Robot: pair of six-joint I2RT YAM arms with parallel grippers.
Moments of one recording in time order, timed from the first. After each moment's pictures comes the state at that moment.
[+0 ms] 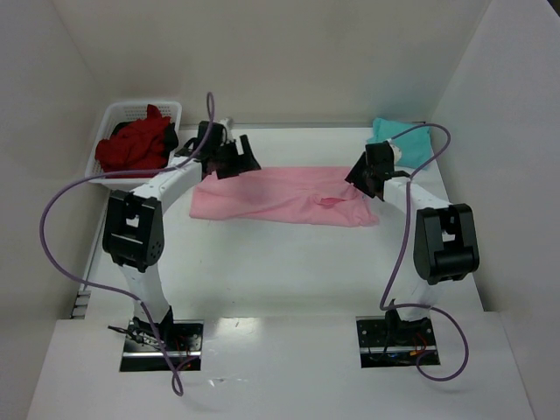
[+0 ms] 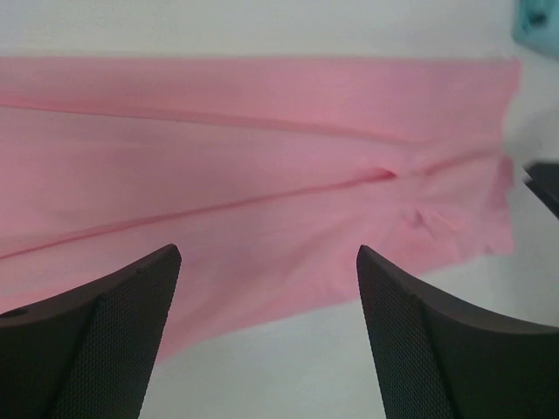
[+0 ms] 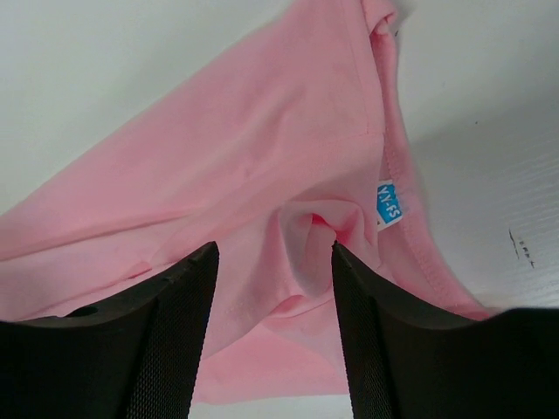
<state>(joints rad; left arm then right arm) -0.24 1.89 1.47 -0.31 0.24 -0.51 0.12 1.69 1.09 -0.17 0.13 0.69</state>
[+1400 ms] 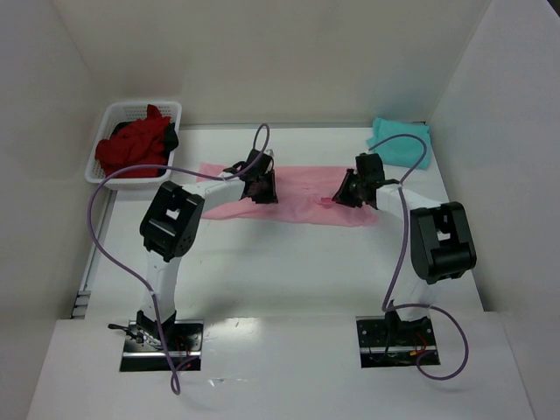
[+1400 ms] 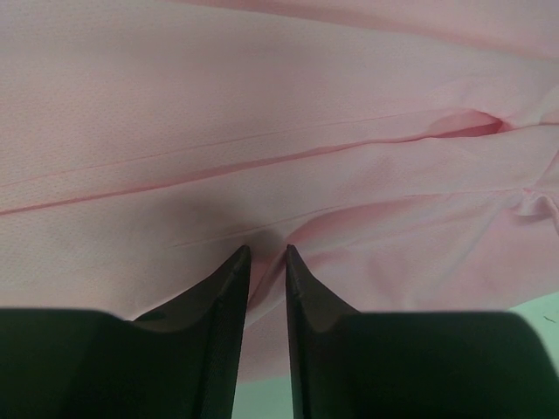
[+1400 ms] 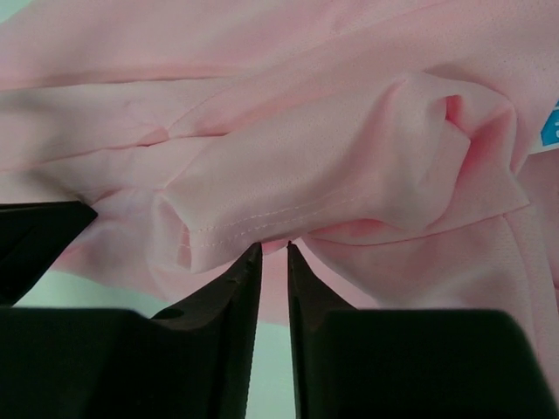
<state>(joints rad) -0.50 2.11 1.48 -0.27 0.05 -0.53 0.18 1.70 1.00 -0.15 -0.14 0.60</state>
